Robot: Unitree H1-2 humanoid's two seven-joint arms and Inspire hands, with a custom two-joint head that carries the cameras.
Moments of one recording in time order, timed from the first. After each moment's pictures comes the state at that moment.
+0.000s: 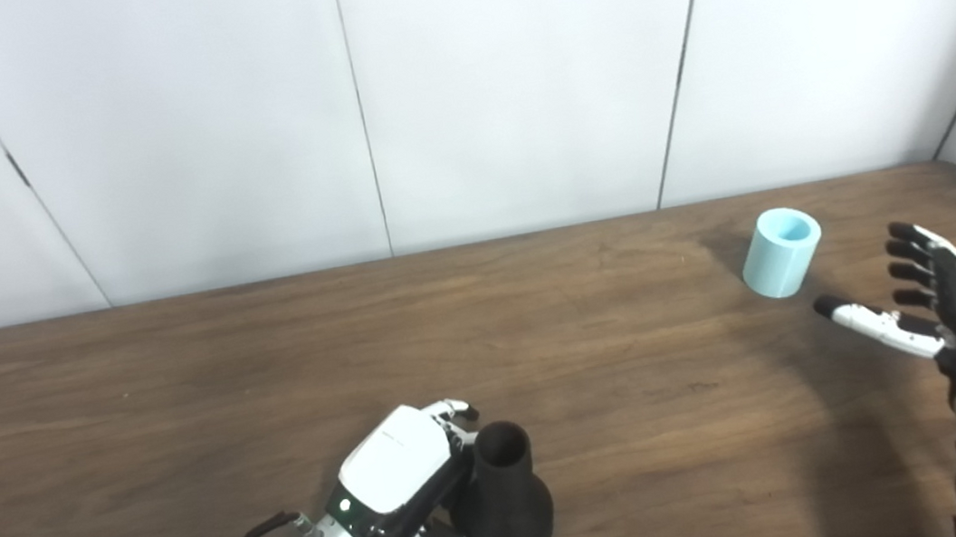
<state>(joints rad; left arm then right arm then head) -0.41 0.42 -0.75 0.26 0.82 -0.43 0.22 -0.07 -0.26 -0.33 -0.21 -0.26 0.34 -0.18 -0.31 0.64</state>
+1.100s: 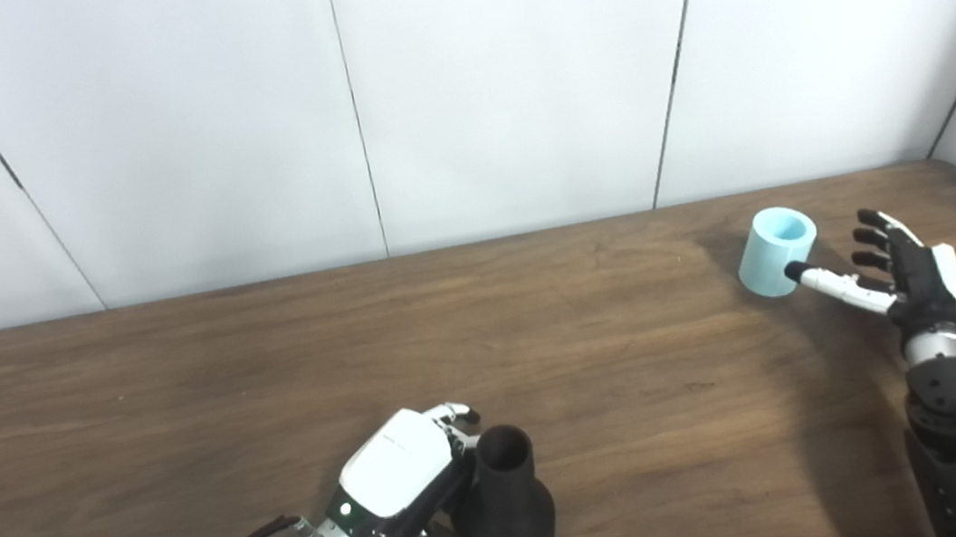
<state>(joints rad) -0.39 0.42 -0.74 0.21 0.82 -0.41 0.18 -0.28 -0.32 -0.31 0.16 -0.18 0.32 -0.19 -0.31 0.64</state>
